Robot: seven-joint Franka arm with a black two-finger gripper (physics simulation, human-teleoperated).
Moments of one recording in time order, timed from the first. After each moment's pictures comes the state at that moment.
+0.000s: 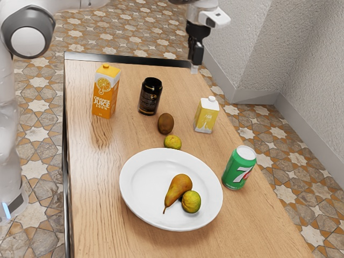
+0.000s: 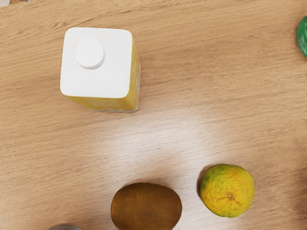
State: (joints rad) arm -0.04 0.02 0.18 -1.44 -0.02 1.57 0.34
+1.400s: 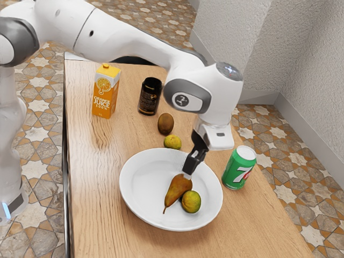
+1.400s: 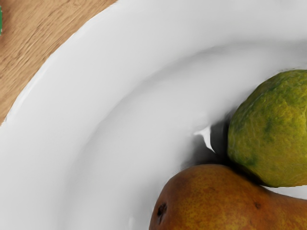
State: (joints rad) arm -0.29 0.03 -0.10 -1.85 0.05 1.90 0.37
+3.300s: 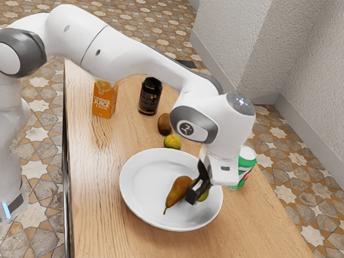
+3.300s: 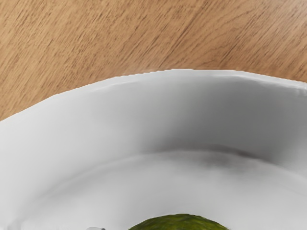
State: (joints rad) arm -0.44 0.14 -0.11 -1.73 0.09 1.89 0.39
